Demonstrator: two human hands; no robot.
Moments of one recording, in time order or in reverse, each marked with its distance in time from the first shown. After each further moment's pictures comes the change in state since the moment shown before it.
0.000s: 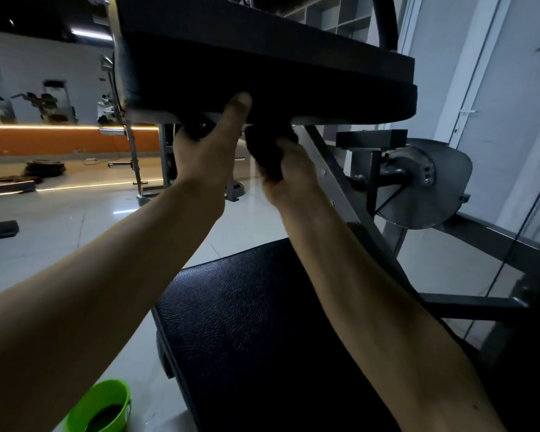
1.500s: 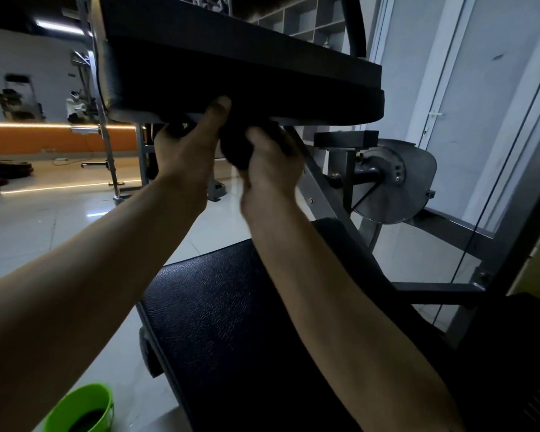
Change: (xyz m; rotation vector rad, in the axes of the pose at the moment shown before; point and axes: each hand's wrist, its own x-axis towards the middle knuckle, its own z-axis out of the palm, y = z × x) left_hand 0.007 -0.005 -0.004 -0.010 0.003 -0.012; right_hand -0.072 -0.005 0.026 -0.114 0.157 -0.256
